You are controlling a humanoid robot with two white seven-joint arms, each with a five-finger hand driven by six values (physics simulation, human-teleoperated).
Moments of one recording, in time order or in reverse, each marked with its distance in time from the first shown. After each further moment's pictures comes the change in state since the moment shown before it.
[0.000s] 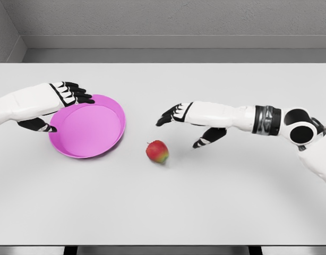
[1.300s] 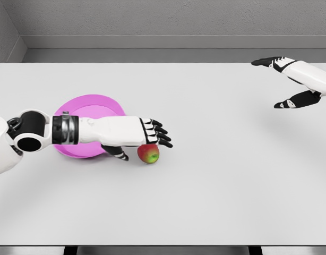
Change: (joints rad) left arm -0.273 -0.321 -0.432 0.023 -0.017 0.000 -0.085; right arm 0.143 -0.138 -0.448 0.112 -0.002 -0.004 0.000
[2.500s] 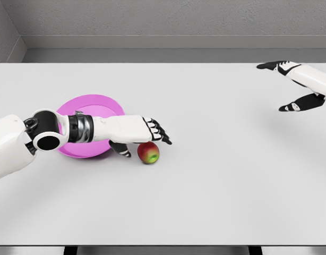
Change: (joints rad) left arm -0.040 -0.052 -0.068 0.007 -0.047 0.211 -0.082; right arm 0.009 -0.019 -0.001 0.047 0.008 0.000 0.000
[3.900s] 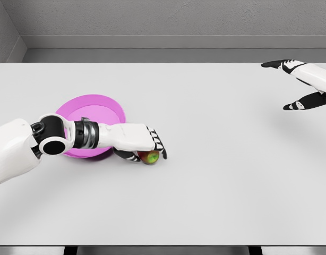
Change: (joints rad) left arm 0.002 -0.014 -0.035 0.001 -0.004 -0.004 -0.017; right arm -0.011 -0.008 0.001 0.009 -0.001 0.000 0.000
